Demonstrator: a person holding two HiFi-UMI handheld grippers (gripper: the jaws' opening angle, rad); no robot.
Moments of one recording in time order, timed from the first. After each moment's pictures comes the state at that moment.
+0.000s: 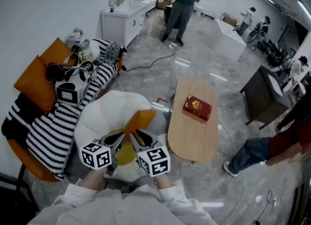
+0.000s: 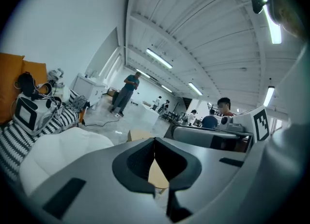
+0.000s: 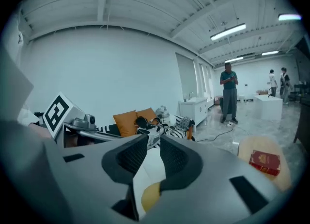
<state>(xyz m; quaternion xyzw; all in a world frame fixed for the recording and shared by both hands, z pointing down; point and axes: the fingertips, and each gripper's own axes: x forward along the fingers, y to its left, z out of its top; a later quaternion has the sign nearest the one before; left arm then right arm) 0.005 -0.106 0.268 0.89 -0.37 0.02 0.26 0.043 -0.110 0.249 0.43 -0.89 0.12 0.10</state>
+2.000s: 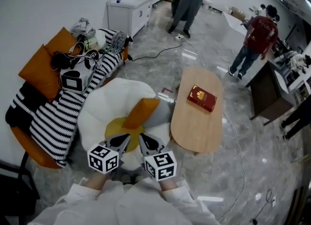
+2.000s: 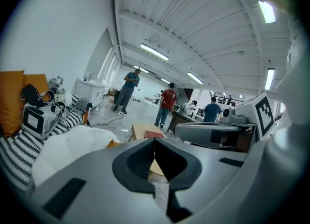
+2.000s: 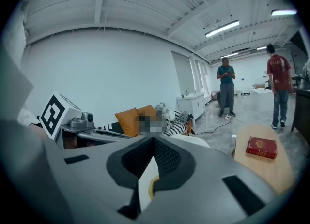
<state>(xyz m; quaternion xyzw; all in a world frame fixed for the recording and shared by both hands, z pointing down) 0.029 -0.039 0.296 0.89 -0.39 0.08 0.22 0.071 -0.041 0.280 0.44 -0.88 0.14 0.10</state>
